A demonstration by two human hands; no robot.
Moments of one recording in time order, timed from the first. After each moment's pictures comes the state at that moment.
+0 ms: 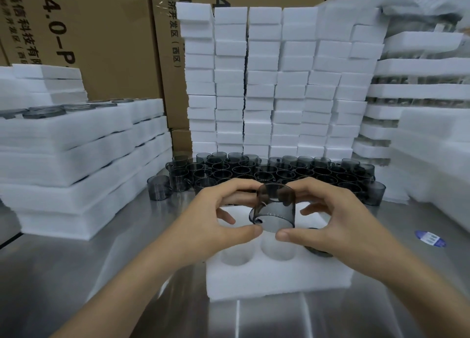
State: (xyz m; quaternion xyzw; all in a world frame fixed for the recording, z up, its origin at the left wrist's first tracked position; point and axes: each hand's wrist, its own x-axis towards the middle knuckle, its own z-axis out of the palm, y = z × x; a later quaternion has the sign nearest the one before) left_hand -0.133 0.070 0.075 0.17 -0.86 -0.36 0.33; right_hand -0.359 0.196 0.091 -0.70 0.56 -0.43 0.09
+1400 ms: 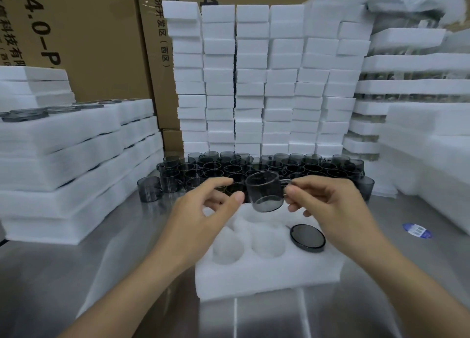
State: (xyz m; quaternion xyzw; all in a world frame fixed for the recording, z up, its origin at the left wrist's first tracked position) left_hand -0.144 0.066 0.057 0.30 -0.79 -0.32 0.43; right_hand -0.374 0.180 0.076 -0.57 0.58 -0.57 0.10
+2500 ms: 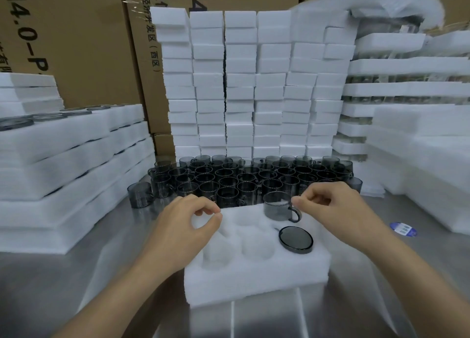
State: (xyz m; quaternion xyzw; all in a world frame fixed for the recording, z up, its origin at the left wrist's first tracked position) left_hand -0.141 0.042 0.038 0.36 -0.84 -0.17 0.37; right_hand -0.423 0.185 0.073 -0.55 0.72 -0.41 0.06
